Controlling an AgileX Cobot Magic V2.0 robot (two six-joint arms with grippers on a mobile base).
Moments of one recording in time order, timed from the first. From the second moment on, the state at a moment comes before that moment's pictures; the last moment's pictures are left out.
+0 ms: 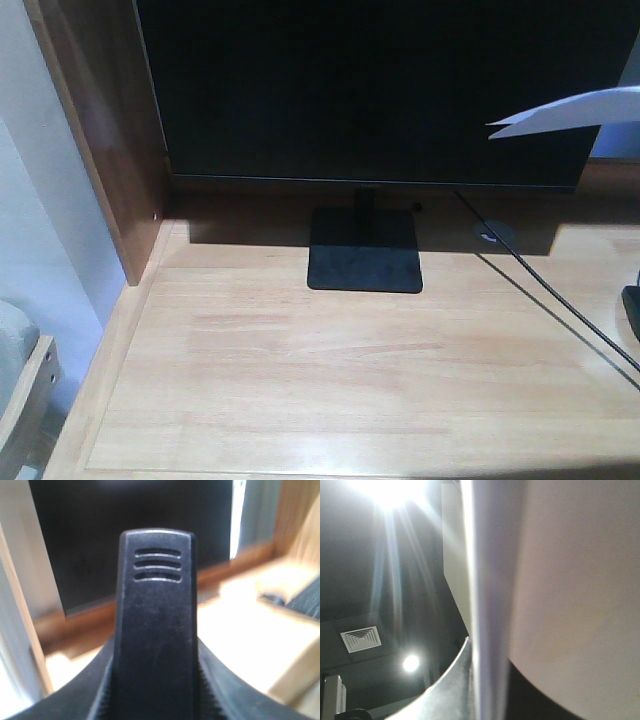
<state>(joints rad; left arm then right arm) -0.70 0.18 -0.72 0.15 0.81 -0.08 0.51 0.34 -0.33 -0.14 -0.99 1.05</state>
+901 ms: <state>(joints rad) -0.59 0.95 -0.72 -0.68 0.46 1.14 0.51 0.34 -0.33 -0.14 -0.99 1.05</state>
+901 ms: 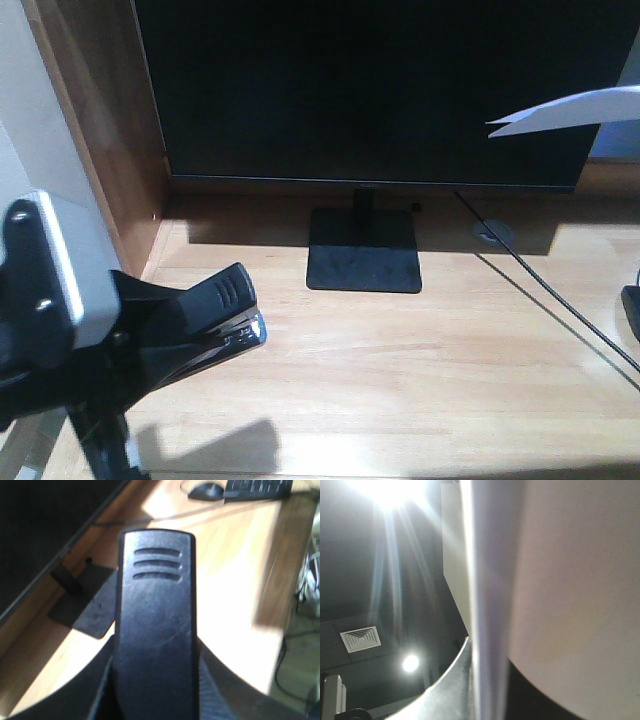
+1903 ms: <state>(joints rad) -0.36 1.72 -0.93 -1.24 0.86 2.13 0.51 0.34 -0.33 -0.14 -0.99 1.05</state>
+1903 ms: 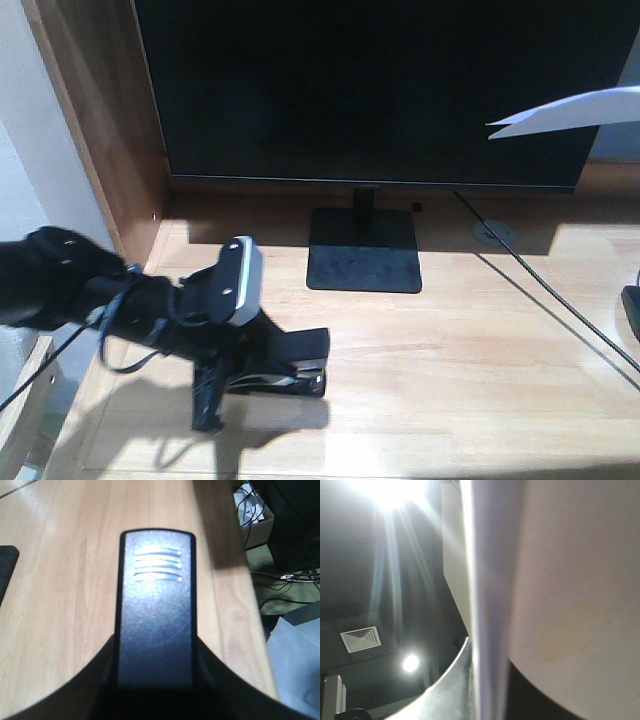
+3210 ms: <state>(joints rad) -0.44 2.04 -1.09 -1.29 0.78 2.13 0.51 0.34 -0.33 -0.14 -0.99 1.05</state>
